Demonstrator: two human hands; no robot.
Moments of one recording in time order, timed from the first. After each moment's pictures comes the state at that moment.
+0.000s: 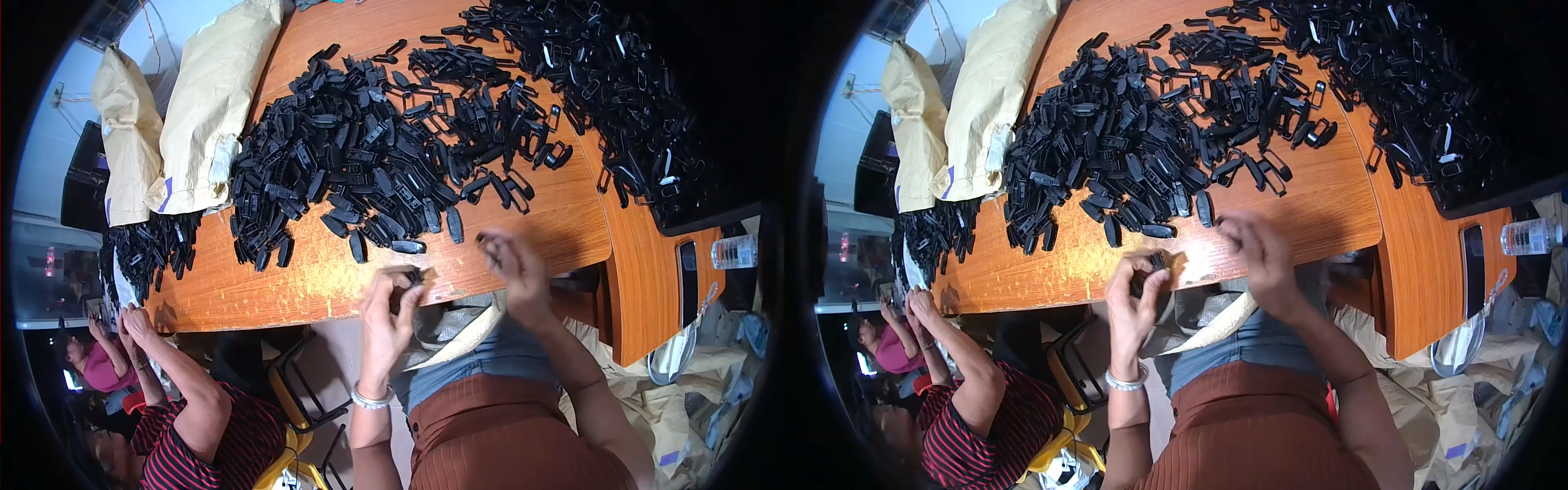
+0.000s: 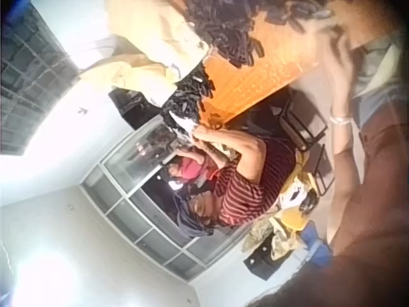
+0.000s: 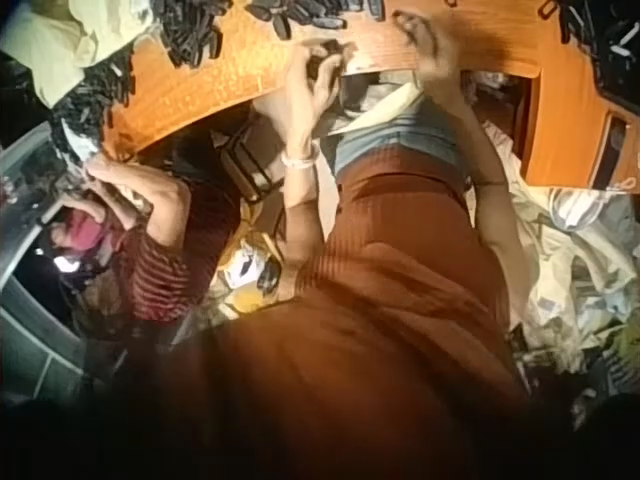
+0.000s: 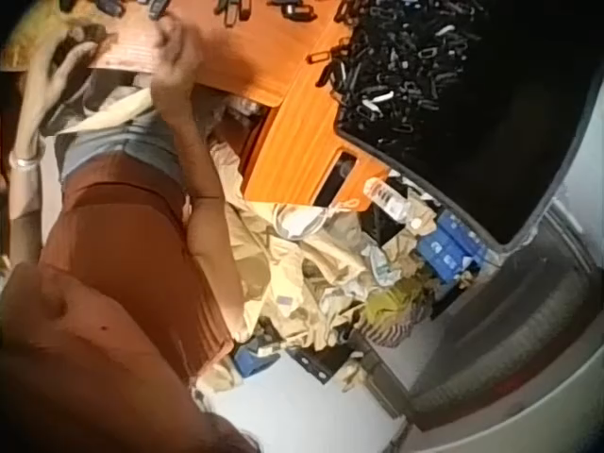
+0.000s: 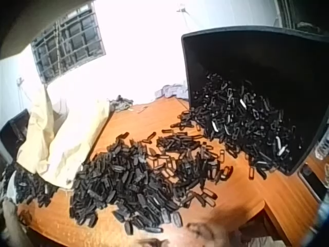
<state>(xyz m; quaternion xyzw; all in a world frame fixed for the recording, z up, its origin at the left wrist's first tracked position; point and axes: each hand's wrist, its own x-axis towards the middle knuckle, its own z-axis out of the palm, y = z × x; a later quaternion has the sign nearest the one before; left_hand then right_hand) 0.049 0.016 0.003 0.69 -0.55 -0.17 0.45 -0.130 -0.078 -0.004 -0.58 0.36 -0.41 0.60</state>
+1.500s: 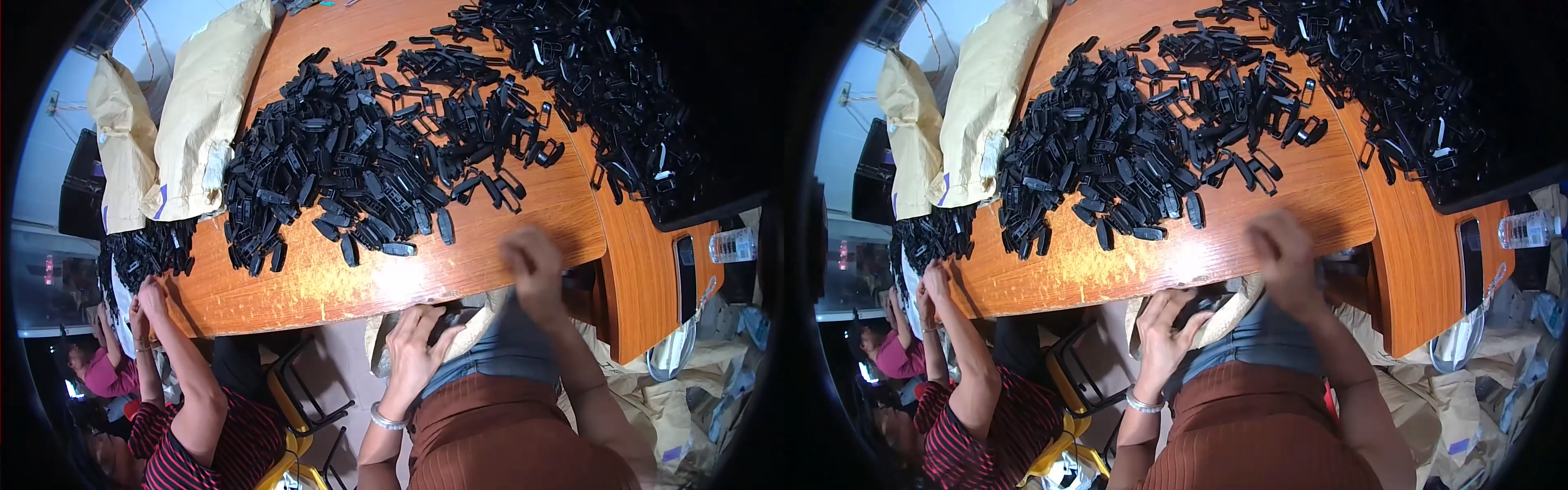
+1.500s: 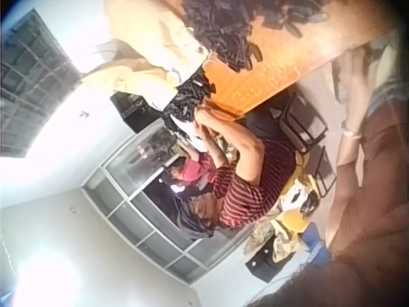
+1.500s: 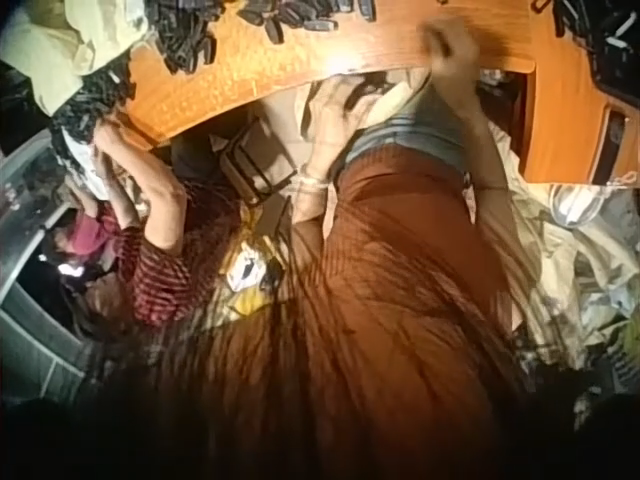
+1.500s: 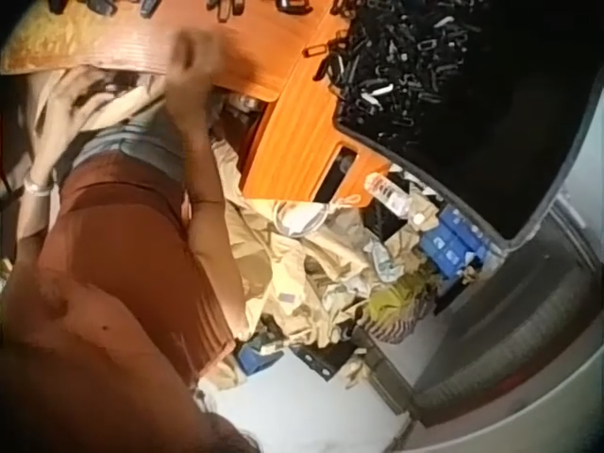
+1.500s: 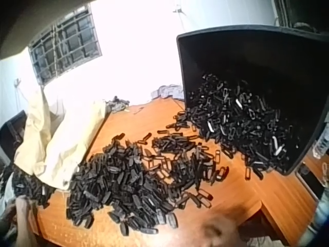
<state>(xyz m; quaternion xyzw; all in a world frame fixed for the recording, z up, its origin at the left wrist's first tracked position) 0.005 0.042 -0.004 0.69 -0.59 -0.18 0.37 -0.155 -0.092 -0.005 -0.75 0.40 -0.41 0.33</state>
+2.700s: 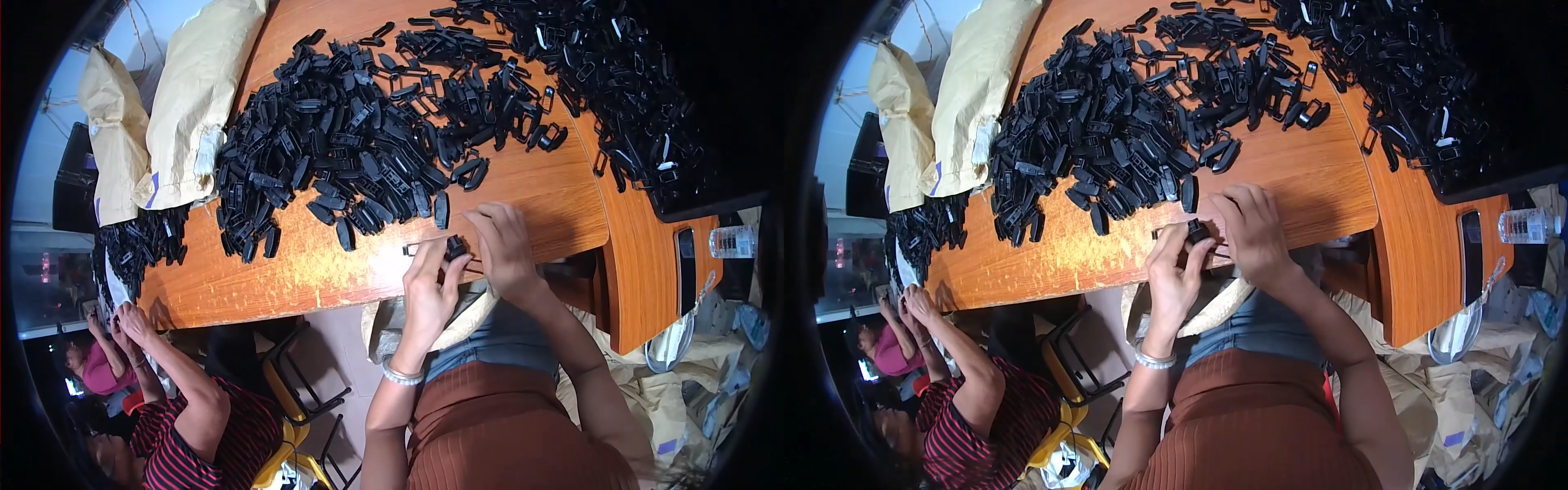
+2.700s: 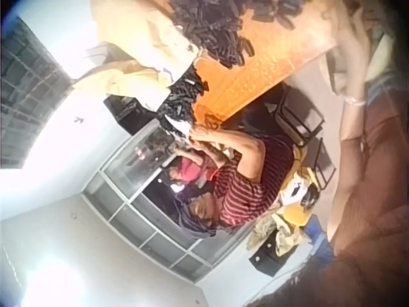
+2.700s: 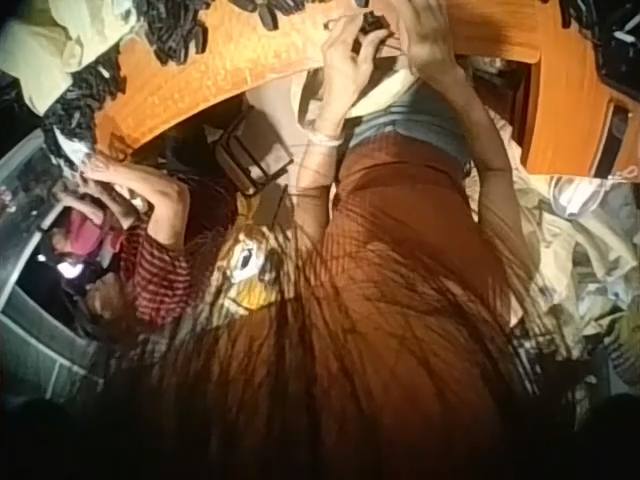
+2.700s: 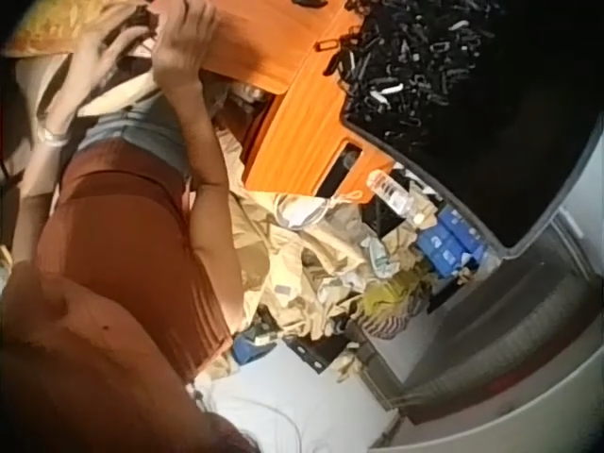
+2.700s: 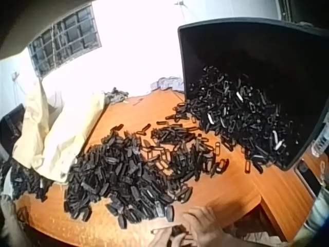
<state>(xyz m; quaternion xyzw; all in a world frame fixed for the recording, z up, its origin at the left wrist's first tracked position) -0.006 -0.023 -0.008 0.66 -0.53 -0.22 0.49 -0.129 -0.102 -0.024 -0.87 0.32 -0.35 0.16</state>
